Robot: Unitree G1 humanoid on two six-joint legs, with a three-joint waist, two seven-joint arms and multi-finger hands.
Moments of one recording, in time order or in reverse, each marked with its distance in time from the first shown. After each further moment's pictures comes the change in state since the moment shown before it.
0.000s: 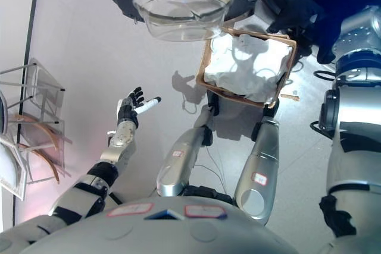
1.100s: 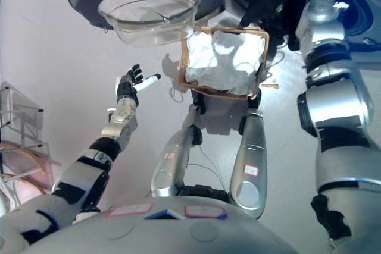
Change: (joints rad) left arm -0.217 -0.008 0.009 0.135 -0.041 0.031 0.006; right arm -0.003 0.157 0.276 -0.104 -0.337 0.168 0.144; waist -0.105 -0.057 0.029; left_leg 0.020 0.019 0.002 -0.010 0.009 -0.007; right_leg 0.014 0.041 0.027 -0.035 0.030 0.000
